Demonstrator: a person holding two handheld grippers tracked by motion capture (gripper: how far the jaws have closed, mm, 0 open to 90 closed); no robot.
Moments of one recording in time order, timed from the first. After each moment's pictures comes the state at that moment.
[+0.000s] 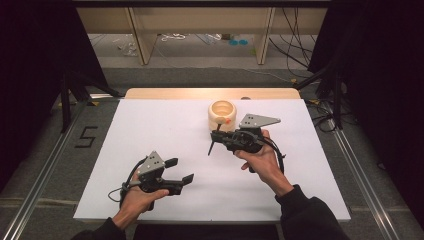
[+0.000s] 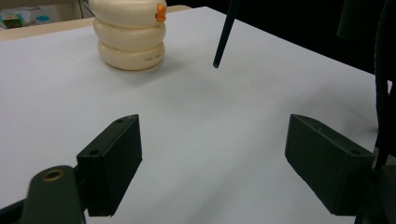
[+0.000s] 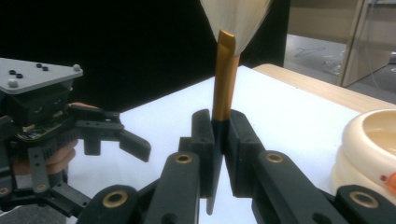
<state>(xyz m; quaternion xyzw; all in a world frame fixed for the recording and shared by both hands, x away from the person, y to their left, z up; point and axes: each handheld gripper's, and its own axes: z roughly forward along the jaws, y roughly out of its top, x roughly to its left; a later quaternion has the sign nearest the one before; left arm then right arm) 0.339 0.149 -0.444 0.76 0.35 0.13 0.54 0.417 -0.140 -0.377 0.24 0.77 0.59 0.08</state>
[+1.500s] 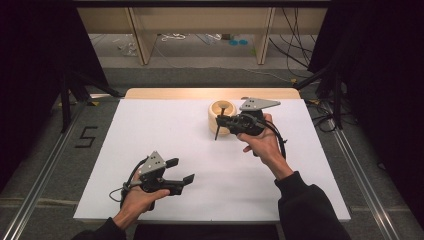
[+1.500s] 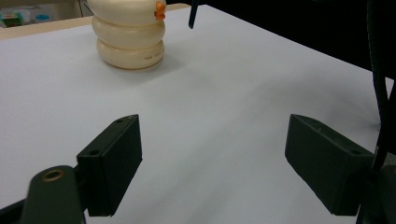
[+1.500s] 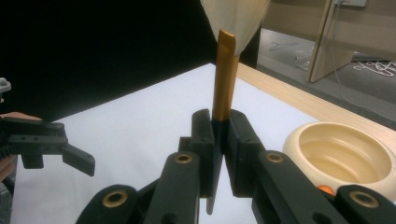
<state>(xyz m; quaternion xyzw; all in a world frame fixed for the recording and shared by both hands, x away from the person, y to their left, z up) 0.339 0.147 -0.445 0.76 0.35 0.13 0.53 0.455 -0.146 -0.358 0.26 0.78 0.55 0.12</state>
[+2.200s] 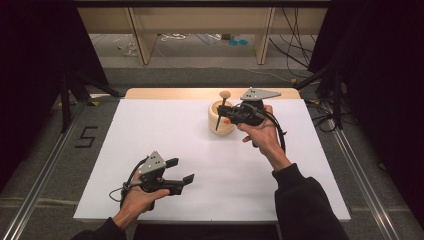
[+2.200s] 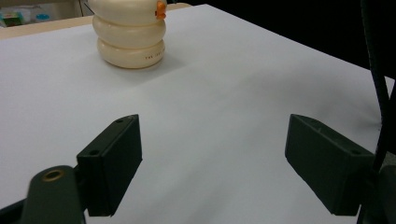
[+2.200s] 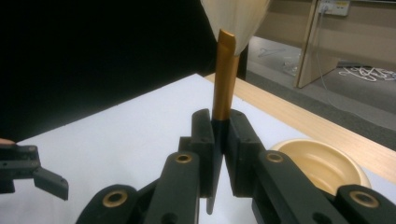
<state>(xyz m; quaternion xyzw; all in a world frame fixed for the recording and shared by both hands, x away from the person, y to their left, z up) 0.339 0.147 -0.445 0.76 0.35 0.13 0.53 0.475 -0.147 -0.348 0.27 0.77 0.56 0.14</state>
